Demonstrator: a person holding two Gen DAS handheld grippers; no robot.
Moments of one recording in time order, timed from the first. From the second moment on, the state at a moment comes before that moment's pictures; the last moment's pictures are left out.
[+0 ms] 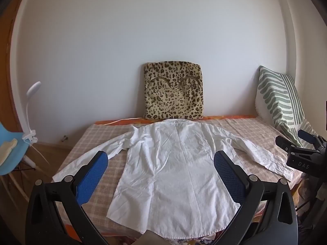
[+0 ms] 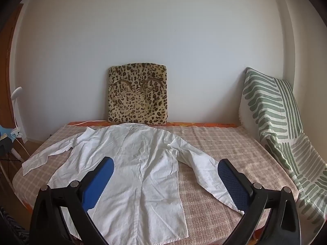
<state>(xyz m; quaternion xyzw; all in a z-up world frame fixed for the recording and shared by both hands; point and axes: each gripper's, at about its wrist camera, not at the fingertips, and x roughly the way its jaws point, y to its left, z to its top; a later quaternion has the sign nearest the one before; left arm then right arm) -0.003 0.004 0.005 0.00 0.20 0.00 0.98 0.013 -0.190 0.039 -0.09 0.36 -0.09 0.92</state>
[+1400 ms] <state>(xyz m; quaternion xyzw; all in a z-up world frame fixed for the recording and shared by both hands) -0.002 0.002 0.019 0.00 0.20 0.00 0.98 0.012 -0.185 0.045 -0.10 0.36 -0.09 0.92</state>
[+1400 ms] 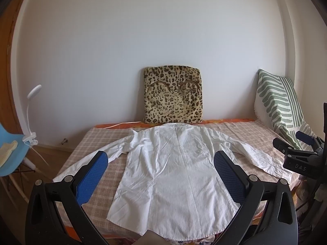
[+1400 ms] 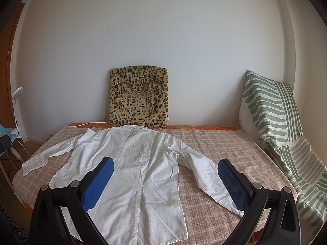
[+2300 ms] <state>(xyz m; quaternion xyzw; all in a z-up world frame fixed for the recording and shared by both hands) -0.002 0.009 0.011 0.00 0.19 0.01 0.98 0.016 -0.184 0.047 -0.10 0.36 -0.09 0.92</state>
